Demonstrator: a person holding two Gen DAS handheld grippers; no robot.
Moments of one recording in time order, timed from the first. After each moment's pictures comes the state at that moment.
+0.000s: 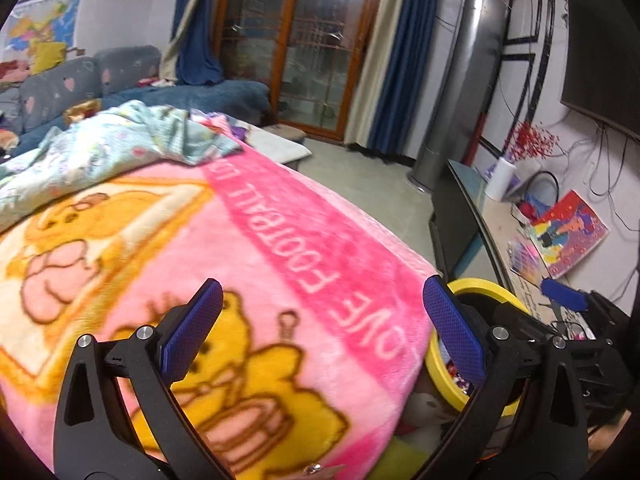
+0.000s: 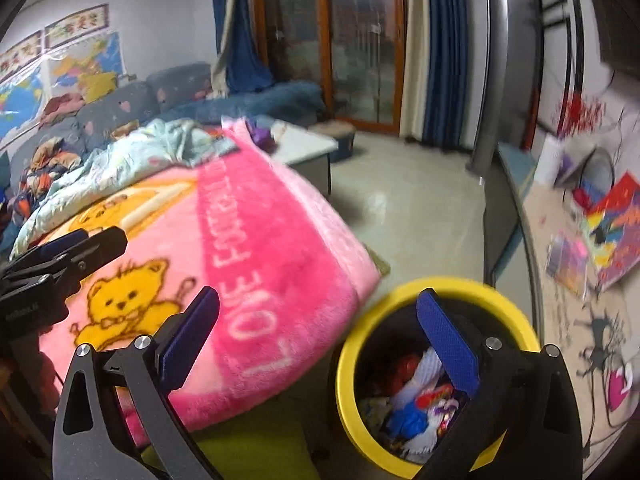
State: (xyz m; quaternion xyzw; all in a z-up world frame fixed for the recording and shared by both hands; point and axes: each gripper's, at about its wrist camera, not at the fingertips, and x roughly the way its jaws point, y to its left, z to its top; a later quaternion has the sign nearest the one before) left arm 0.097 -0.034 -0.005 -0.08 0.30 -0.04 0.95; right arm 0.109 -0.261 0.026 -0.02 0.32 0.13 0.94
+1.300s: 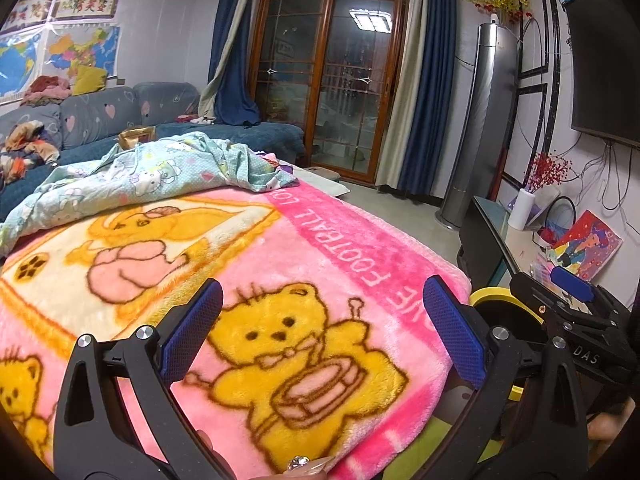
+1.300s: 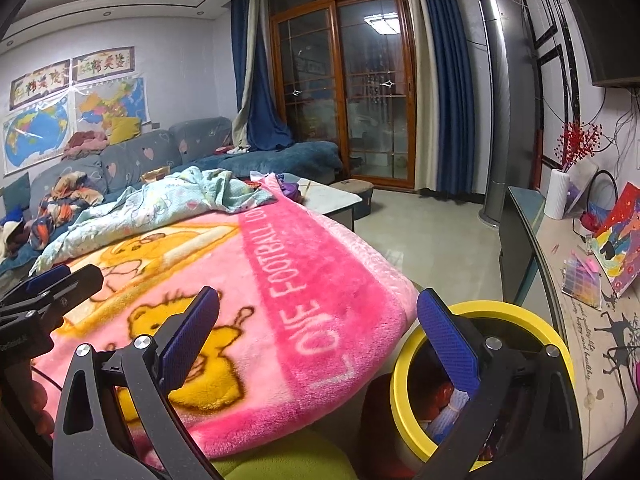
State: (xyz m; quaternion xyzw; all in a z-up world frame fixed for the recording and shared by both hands) left arm 0.011 0.007 -0.004 -0.06 0.23 0.02 0.97; right arm 0.053 -0.233 0.027 0.01 0.23 0.16 0.96
